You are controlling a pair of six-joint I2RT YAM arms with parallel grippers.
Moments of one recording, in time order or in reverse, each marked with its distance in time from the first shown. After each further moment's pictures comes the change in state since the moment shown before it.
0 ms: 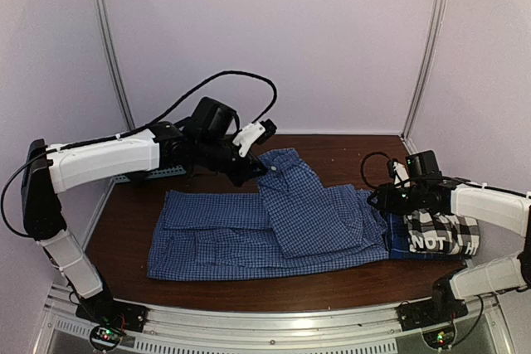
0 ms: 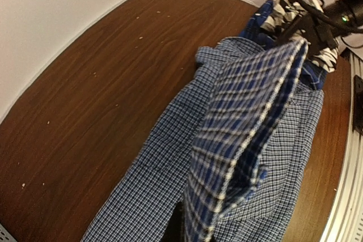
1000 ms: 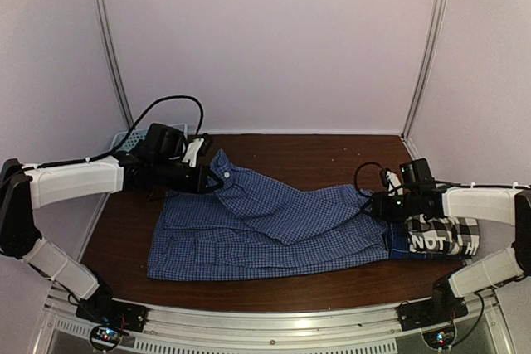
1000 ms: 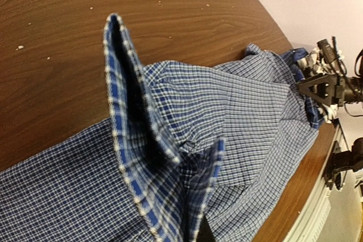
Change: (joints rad) left arm 0.278 -0.229 -0.467 0.213 0.164 -0.439; right arm -0.002 0.095 -0.044 0.091 -0.081 -0.006
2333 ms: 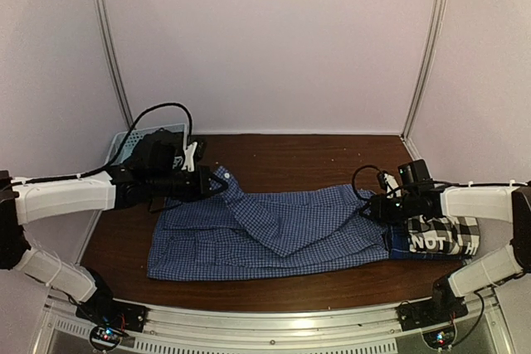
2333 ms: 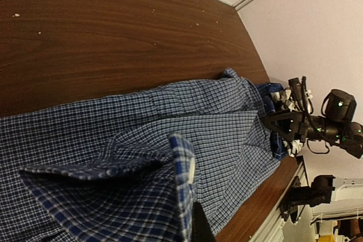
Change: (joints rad) left arm -0.101 -0.116 -0.101 0.160 -0.056 -0.355; right arm 0.000 0.026 -0.005 -0.004 -0.028 -0.038
